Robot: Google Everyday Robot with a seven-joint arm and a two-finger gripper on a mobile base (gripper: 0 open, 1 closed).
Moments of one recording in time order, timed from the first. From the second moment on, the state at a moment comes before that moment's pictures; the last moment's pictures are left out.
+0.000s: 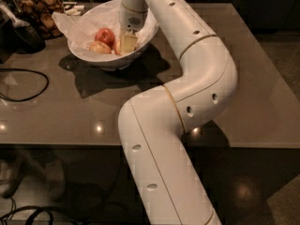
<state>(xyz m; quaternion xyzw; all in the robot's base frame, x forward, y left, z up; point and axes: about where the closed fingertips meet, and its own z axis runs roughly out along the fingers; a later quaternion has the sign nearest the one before) 0.754 0.071 0.865 -0.75 0.64 0.06 0.15</state>
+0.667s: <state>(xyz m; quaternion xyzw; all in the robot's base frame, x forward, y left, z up) 0.757 0.083 0.907 -0.74 0.64 0.04 0.20</state>
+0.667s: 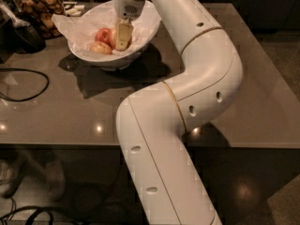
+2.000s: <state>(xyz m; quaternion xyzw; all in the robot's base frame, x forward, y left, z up) 0.686 0.127 1.009 -0.78 0.57 0.10 0.26</state>
